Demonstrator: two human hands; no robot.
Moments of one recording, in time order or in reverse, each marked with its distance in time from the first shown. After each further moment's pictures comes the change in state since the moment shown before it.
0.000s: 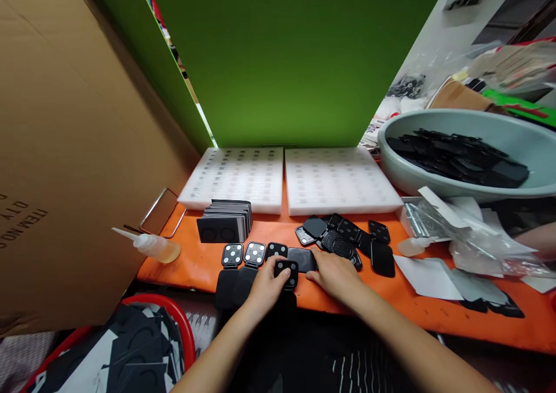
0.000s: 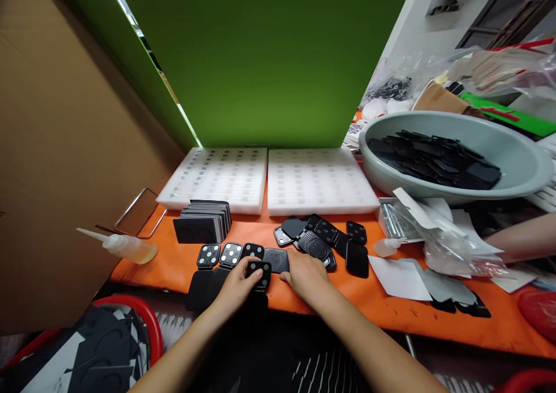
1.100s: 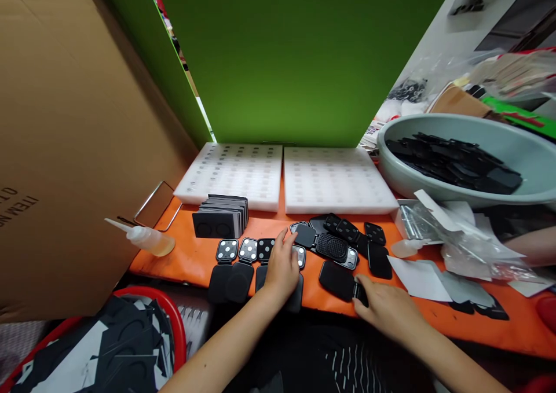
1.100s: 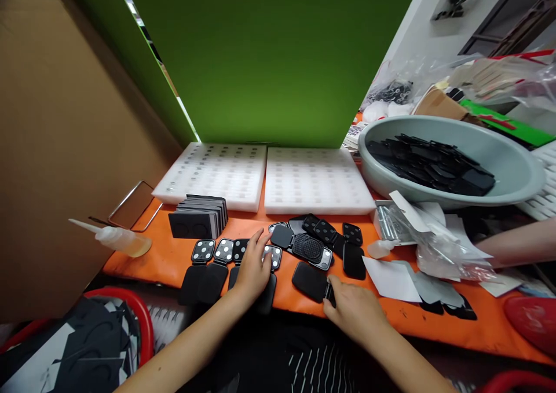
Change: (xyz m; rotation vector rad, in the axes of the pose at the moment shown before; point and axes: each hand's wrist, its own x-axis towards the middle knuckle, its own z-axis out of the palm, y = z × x) left_hand 0.024 0.017 0.044 0.367 0.216 0.348; right_hand -0.074 0.081 0.006 -0.175 -0.022 0.072
